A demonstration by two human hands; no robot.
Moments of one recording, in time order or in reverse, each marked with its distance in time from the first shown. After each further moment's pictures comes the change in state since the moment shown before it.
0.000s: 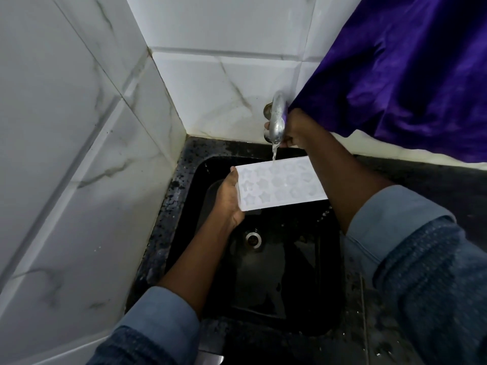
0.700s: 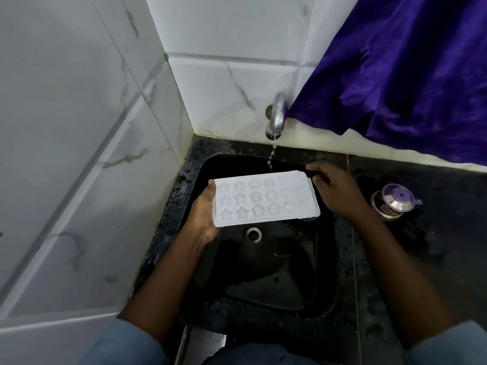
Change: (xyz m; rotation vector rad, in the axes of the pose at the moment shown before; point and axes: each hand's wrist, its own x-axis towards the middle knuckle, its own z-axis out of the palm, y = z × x) left_hand -0.073 0.000 -0.063 -0.017 -0.056 0.028; right_hand -0.145 0.136 -0.068 -0.429 0.103 -0.525
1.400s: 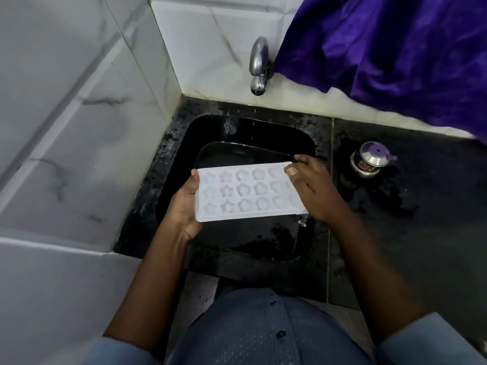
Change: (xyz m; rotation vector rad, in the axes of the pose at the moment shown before) left_hand -0.086 -0.077 -0.026 0.004 -0.007 0.029; right_hand -0.117 0.028 0.022 -0.065 -0.062 -0.113
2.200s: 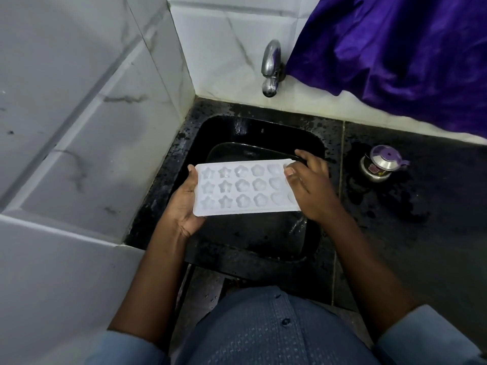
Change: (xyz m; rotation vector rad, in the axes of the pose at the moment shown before) left_hand -0.027 0.017 0.005 -0.036 0.038 0.024; right_hand 0.006 -0.013 0.019 -0.059 0.093 -0.068
